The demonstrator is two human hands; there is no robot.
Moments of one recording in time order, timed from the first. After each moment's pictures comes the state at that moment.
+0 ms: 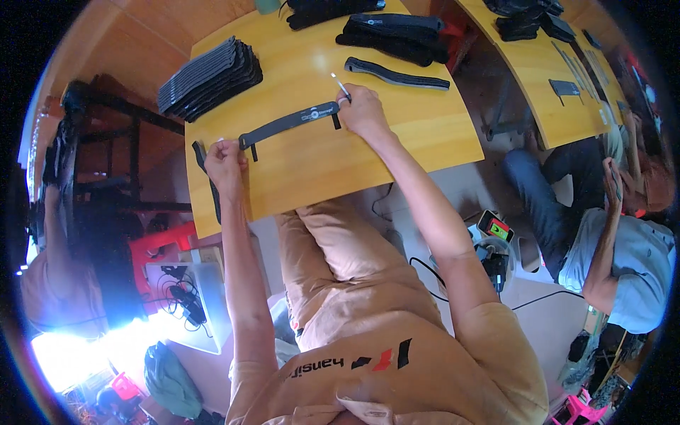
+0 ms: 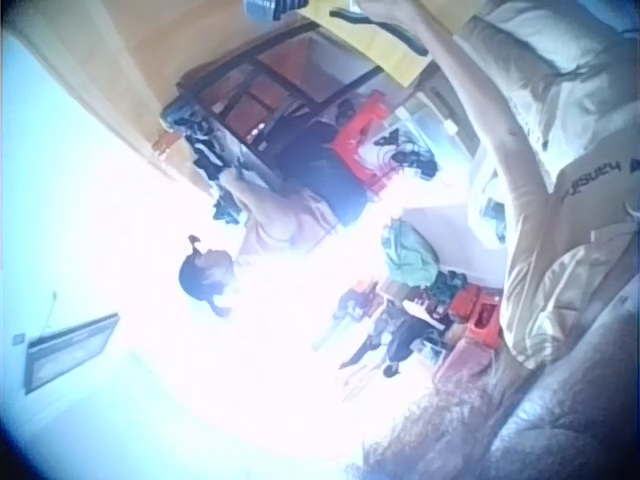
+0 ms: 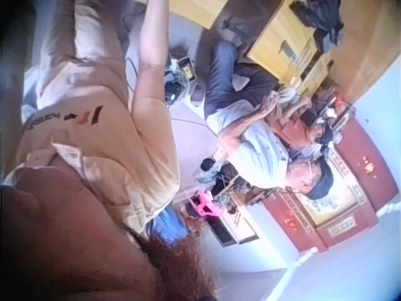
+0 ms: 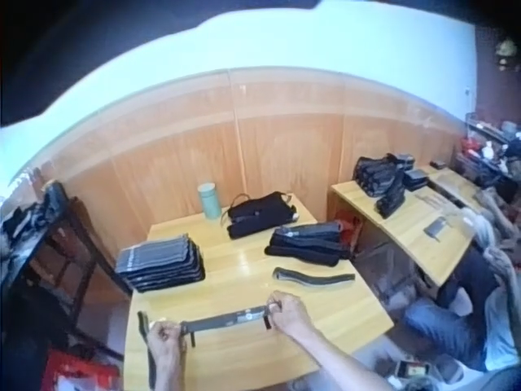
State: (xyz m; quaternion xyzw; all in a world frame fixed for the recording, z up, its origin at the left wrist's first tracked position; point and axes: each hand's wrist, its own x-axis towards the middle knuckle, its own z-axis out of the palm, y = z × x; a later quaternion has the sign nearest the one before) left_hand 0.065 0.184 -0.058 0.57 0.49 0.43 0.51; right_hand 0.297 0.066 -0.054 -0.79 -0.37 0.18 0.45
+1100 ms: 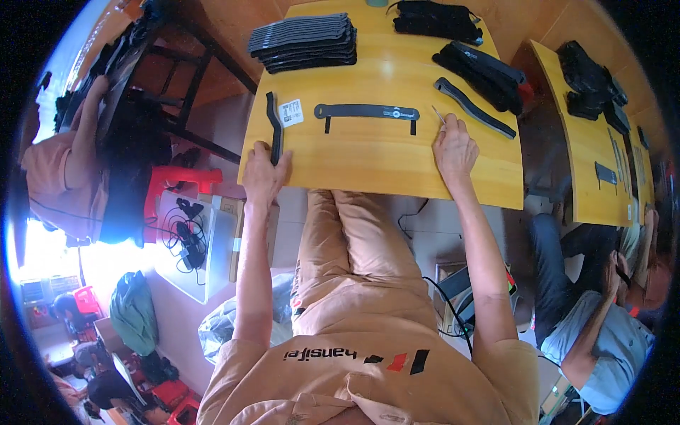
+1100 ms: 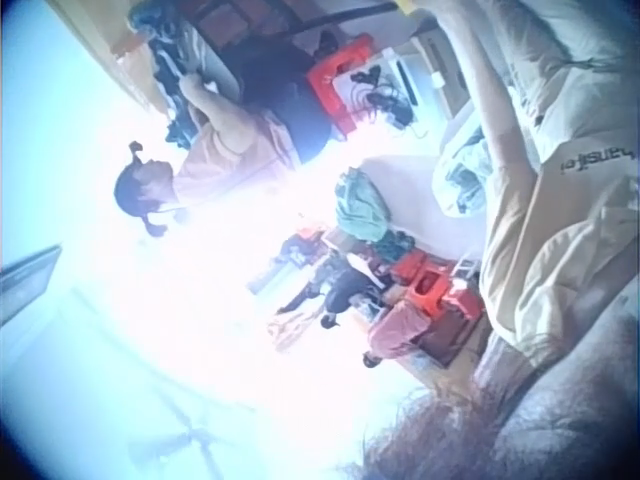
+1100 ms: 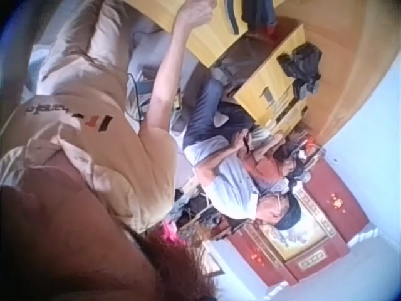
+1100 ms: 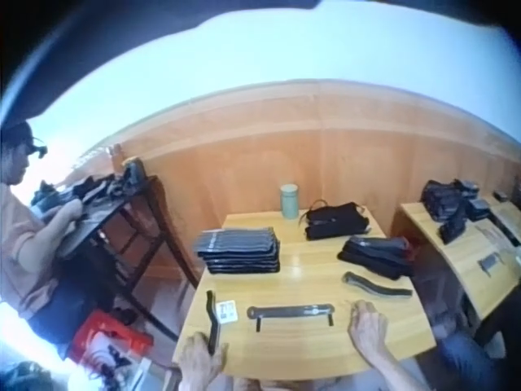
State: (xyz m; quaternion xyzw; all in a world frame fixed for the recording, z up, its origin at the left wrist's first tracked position) left_hand -0.022 0.132 -0.026 0.77 0.59 0.23 0.05; right_hand 0.285 0.026 -0.046 -0.84 -0.47 -0.15 0.23
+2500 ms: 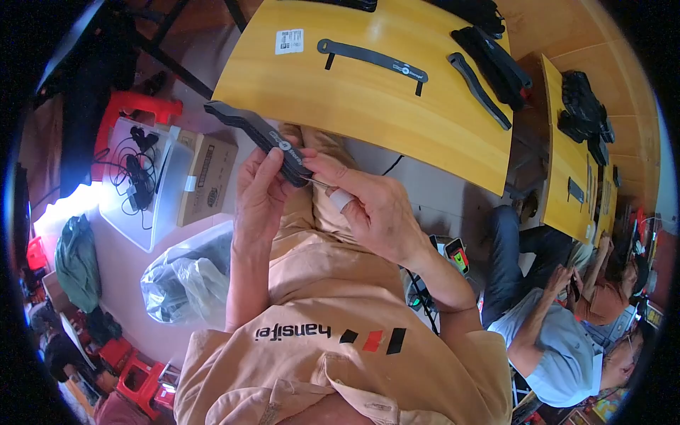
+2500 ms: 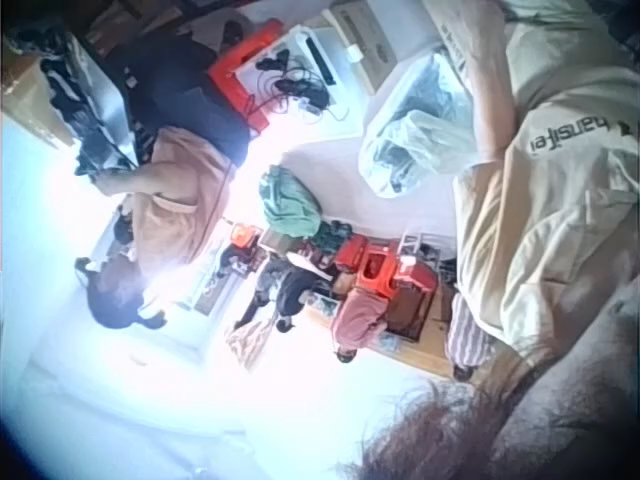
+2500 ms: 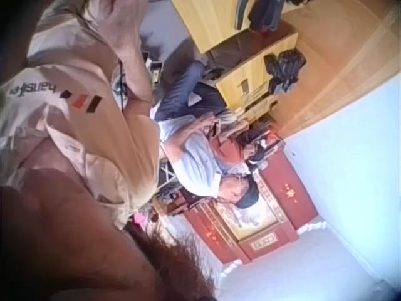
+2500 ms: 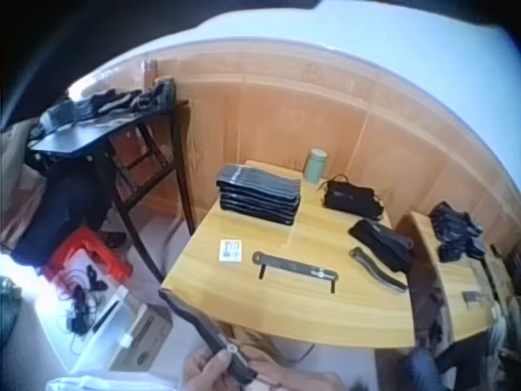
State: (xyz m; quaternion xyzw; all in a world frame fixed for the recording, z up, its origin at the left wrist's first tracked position) left_hand -0.029 -0.001 0.010 0.24 0.29 0.46 0.81; right_hand 0.132 -0.052 0.059 -0.54 -0.67 0.39 0.34
